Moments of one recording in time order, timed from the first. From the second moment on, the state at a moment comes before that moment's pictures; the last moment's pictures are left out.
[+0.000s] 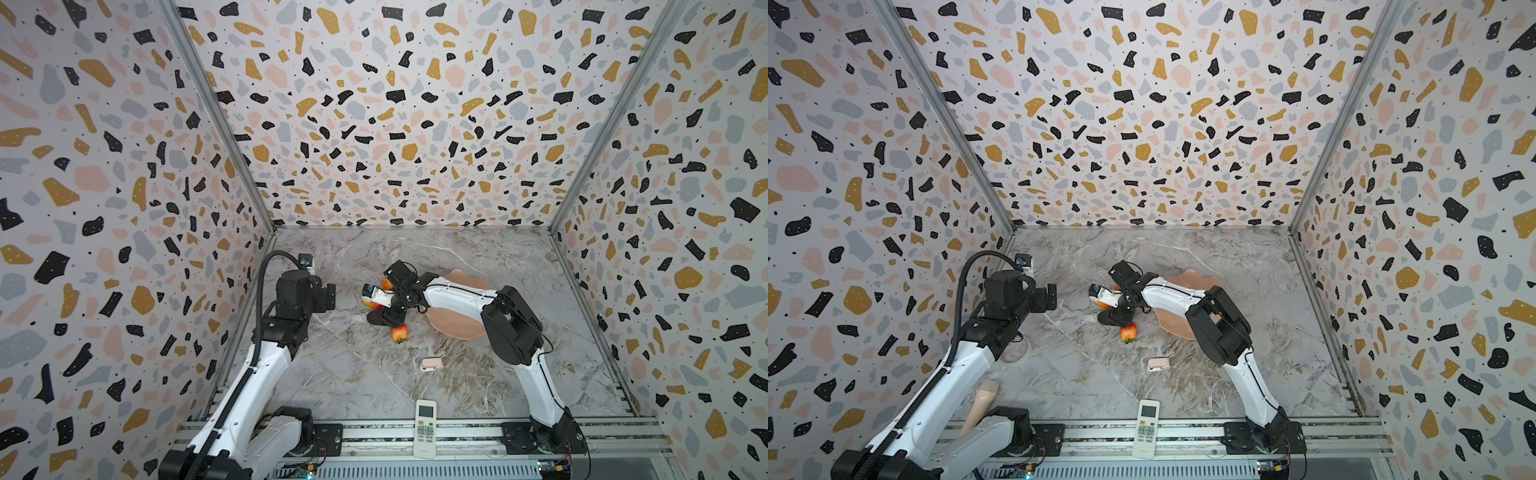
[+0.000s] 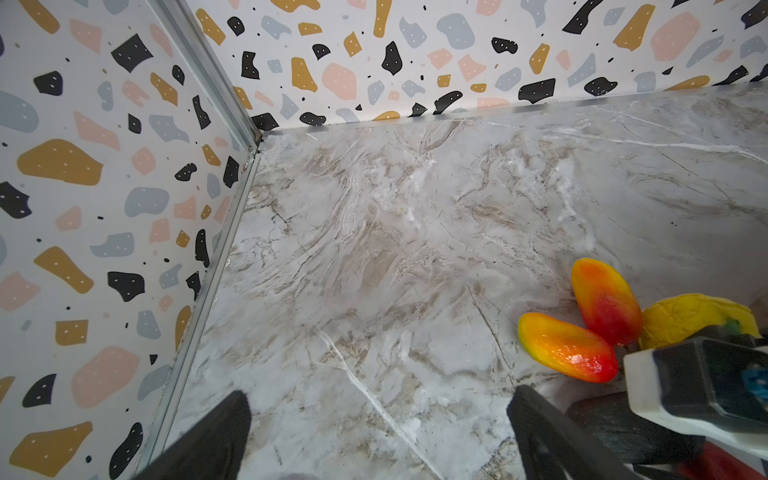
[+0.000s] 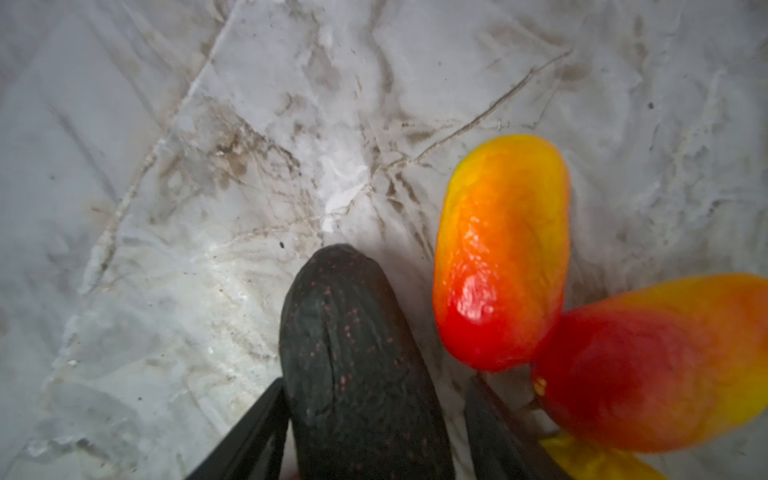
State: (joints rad) left arm -0.12 0.98 0.77 -0.35 -0.19 0.02; right arm 0.84 2.22 1.70 -0.54 -0.30 -0.46
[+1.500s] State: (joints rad) left arm -0.12 1.01 0.77 -0.35 -0.16 0.02; right arm 0.49 1.78 1.19 -0.46 0.00 -0.15
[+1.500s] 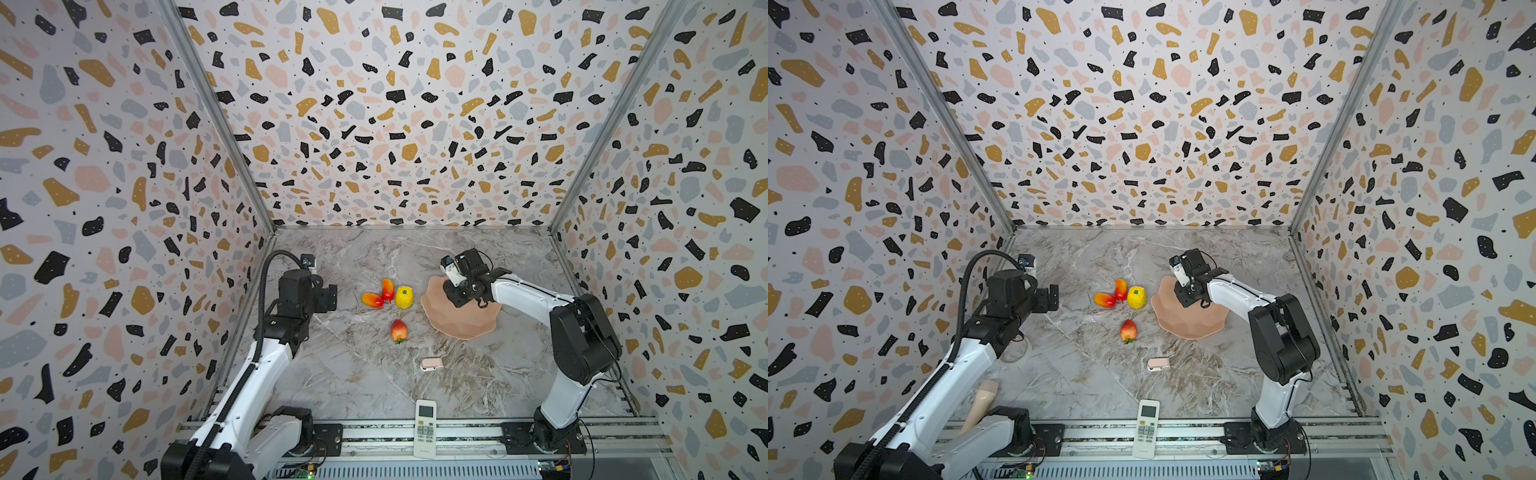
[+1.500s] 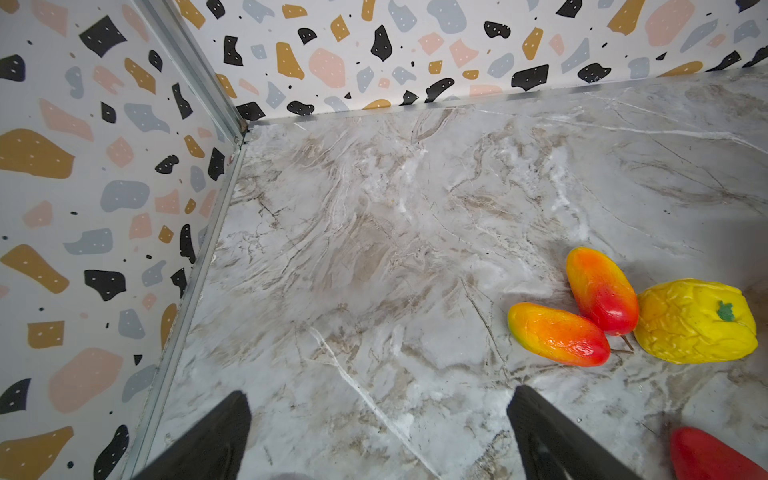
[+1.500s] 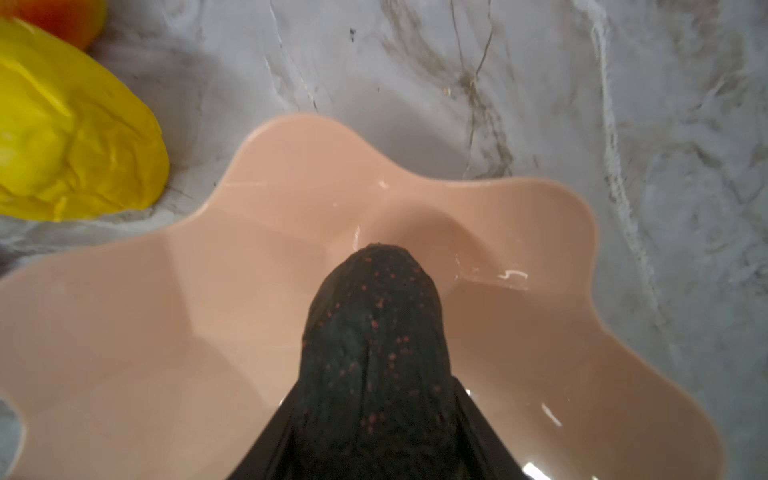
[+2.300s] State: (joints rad) left arm -0.12 1.03 0.78 -0.35 -0.06 0.03; right arm 0.47 1.79 1.10 -0.43 0.01 -0.09
